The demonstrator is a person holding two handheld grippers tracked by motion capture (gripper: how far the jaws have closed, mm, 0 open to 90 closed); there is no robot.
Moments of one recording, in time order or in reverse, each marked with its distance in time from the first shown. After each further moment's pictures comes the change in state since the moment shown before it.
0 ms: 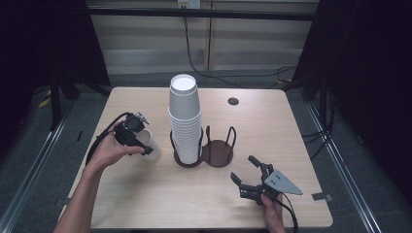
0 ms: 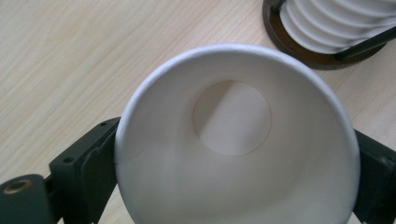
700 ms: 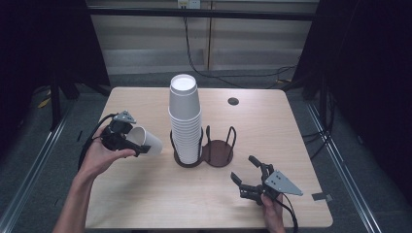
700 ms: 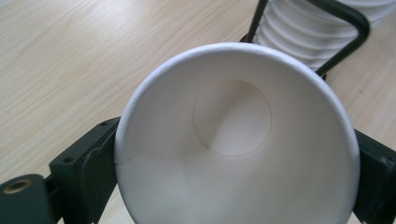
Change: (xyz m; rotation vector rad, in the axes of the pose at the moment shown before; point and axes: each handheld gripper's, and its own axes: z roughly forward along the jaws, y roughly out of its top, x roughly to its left) left arm -0.003 -0.025 -0.033 -0.269 -0.044 -0.051; right arm 0.000 0.000 0.000 -0.008 -0.002 0.001
